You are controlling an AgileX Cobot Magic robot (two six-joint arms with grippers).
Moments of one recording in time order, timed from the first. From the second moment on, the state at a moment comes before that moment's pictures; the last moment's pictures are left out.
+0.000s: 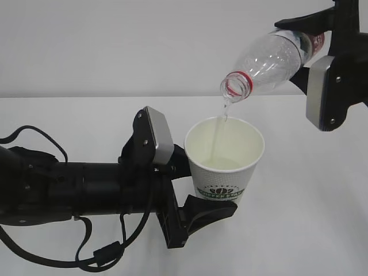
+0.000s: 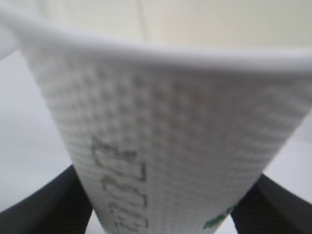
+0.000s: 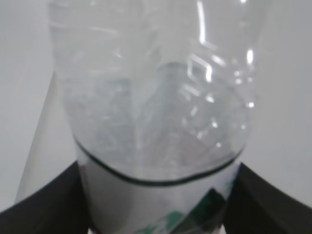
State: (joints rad) left arm -0.67 1.88 -0.71 0.82 -0.93 -0.39; right arm 0.08 1.42 -0.77 -0.98 -0.61 -0.87
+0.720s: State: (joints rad) left arm -0.67 1.88 -0.71 0.82 -0.93 -0.39; right arm 0.08 1.42 -0.77 -0.98 -0.63 -0.87
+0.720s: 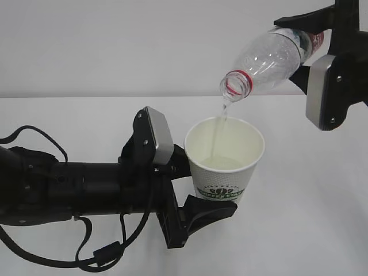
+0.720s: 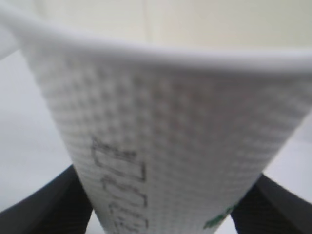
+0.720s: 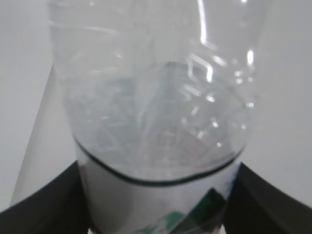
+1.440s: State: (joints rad) left arm -0.67 1.88 -0.71 0.82 -0.93 -0.39; right arm 0.08 1.42 -0.77 -0.98 -0.63 -0.87
